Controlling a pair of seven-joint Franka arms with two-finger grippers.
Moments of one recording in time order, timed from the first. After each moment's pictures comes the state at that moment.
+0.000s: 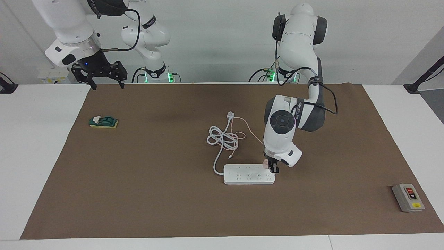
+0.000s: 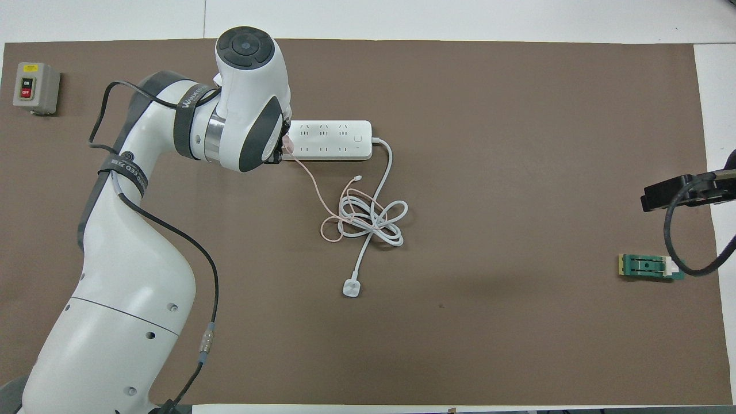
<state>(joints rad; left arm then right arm) -0.54 0.69 0.16 -1.26 -0.02 1.85 -1.90 0.01 -0.07 -0.01 -1.63 -0.02 1.49 -0.08</state>
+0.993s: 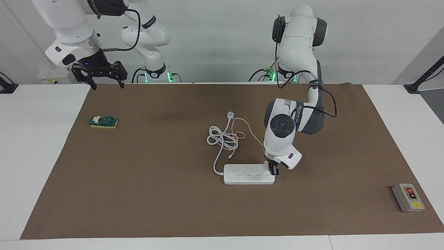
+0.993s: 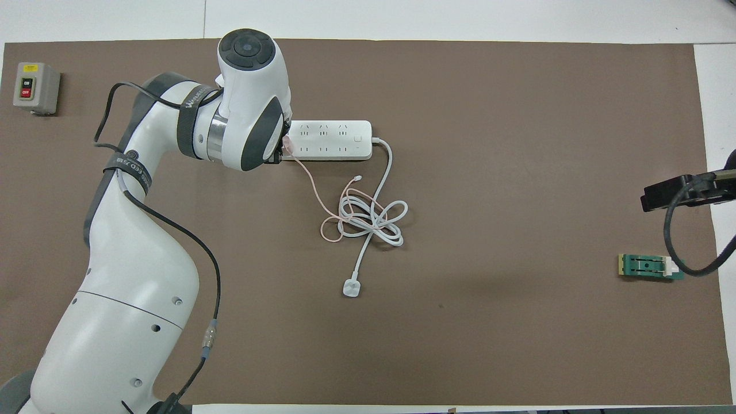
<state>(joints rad) -0.54 0.71 0.16 -1.25 -0.03 1.85 -1.89 0.01 -0.07 -0.01 -1.63 -0.02 1.49 -0.08</state>
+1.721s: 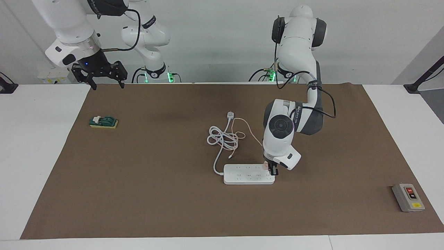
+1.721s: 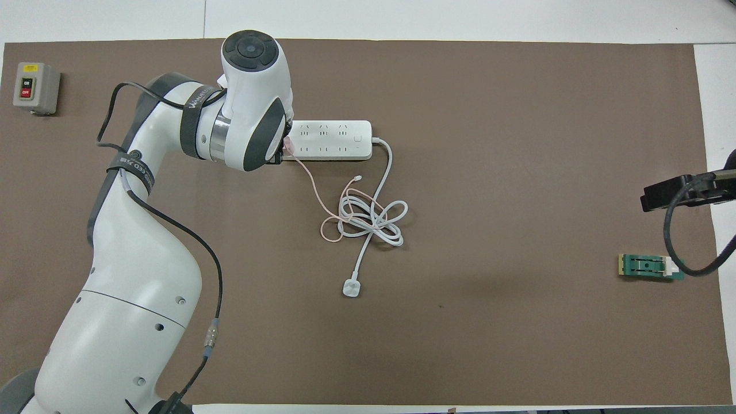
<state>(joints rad) -0.54 0.72 0.16 -1.25 -0.02 1.85 -1.90 0.01 -0.07 -0.01 -1.63 -0.02 1.49 -0.08</state>
